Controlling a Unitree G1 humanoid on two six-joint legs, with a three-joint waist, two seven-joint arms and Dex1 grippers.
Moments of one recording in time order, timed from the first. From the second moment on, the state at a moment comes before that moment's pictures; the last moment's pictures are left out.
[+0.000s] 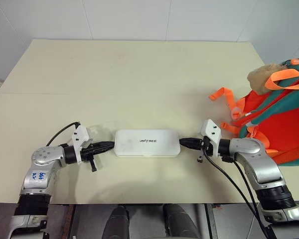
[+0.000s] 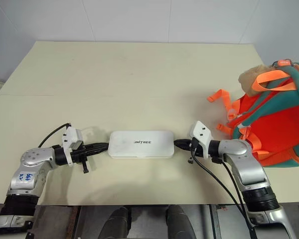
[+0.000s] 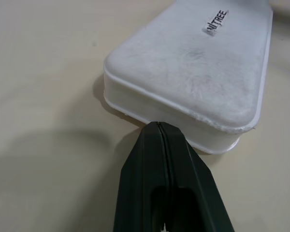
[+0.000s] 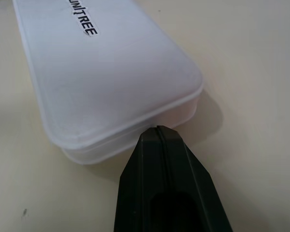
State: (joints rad) left arm -0.23 0.61 0.12 0.11 -0.32 0.16 -1.08; right arm -0.34 -0.60 0.07 -0.07 0.23 0.36 1.02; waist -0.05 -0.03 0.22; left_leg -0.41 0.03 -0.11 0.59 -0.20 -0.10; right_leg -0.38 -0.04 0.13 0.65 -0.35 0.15
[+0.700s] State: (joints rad) left arm -0.21 0.69 0.13 0.03 -0.37 0.37 -1.00; right arm -0.35 -0.66 -0.01 0.03 0.35 0.28 1.14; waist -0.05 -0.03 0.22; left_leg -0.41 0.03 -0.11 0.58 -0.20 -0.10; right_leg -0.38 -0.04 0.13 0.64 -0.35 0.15
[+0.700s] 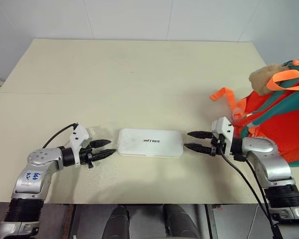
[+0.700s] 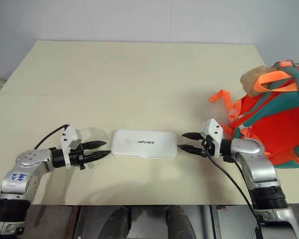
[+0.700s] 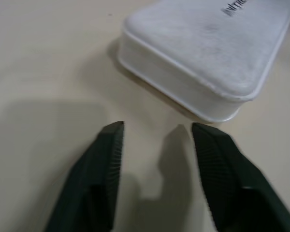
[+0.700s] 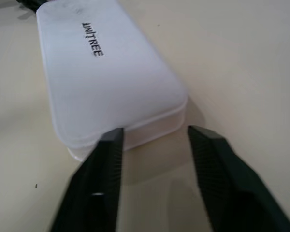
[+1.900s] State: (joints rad) left arm -0.67 0.76 -0.05 0.28 -0.51 1.11 -1.17; right arm -0.50 -0.69 -0.02 -0.16 0.66 1.20 0.77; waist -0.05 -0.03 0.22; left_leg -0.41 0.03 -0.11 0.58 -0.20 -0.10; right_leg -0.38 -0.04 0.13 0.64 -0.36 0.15
